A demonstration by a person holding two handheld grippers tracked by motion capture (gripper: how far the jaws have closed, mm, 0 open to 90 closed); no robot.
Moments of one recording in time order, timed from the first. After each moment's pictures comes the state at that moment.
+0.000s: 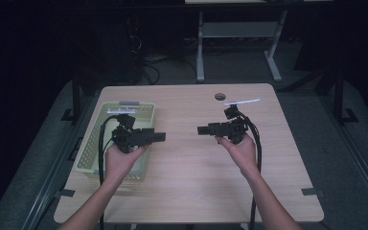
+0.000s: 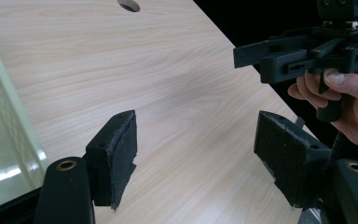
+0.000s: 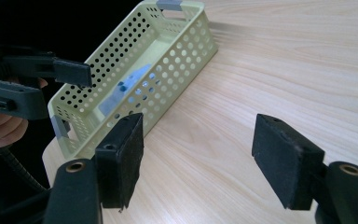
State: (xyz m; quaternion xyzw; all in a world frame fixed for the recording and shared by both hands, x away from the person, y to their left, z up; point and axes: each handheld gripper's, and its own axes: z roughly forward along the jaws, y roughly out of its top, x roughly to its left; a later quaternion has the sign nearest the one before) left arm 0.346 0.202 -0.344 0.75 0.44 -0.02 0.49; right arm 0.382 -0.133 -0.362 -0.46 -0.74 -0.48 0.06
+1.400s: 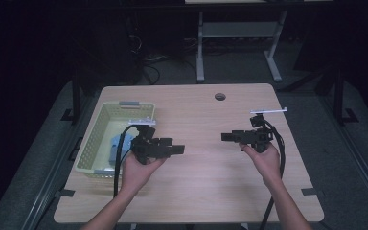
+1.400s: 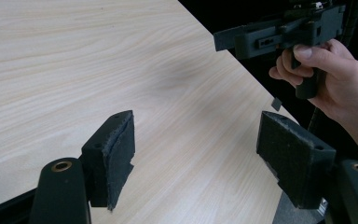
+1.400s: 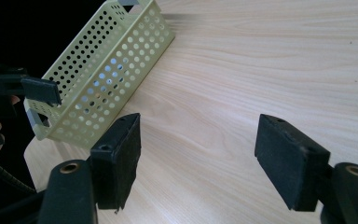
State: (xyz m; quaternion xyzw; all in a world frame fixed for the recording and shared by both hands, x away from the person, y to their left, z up) left arm 0.325 0.155 -0.359 0.77 0.40 -0.05 0.49; right arm 0.363 -0.199 -0.381 -0.51 -0.72 -0.47 0.05
